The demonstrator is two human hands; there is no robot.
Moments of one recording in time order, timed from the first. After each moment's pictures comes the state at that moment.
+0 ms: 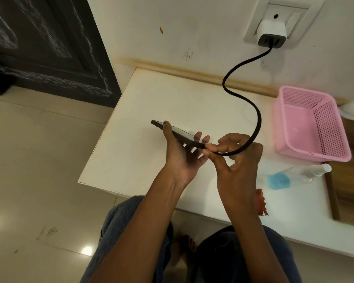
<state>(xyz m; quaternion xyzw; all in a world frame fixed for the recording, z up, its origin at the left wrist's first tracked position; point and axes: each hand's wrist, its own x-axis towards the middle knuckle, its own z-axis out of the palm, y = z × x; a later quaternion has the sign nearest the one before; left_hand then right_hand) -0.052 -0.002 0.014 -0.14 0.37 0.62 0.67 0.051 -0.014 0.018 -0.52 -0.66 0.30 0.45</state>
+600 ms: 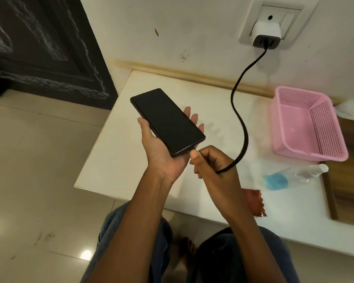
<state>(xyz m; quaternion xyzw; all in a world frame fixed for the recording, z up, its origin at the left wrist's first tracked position) -0.071 -0.003 0.020 -0.10 0.23 0.71 0.66 0.044 -0.021 0.017 -0.49 -0.61 0.52 0.34</state>
